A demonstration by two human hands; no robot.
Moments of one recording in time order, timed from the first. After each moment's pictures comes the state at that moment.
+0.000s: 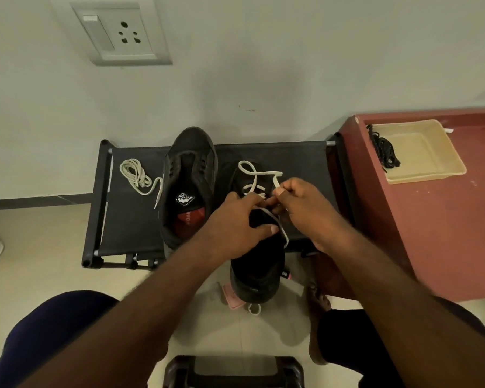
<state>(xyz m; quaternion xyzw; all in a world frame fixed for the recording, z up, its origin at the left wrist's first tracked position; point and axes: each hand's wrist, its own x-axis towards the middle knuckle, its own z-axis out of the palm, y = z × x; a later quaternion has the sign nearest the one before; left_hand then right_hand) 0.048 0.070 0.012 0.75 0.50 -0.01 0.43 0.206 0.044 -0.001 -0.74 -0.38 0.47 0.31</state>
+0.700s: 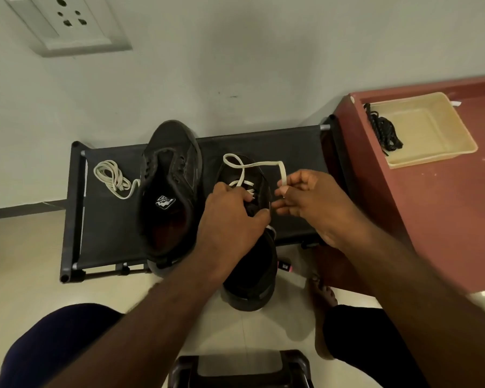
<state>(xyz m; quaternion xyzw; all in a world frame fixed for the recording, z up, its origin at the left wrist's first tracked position) 0.079 0.068 -0.013 0.71 0.60 0.11 0.36 0.237 0.039 -0.008 -0.71 -0.30 0.52 0.38</state>
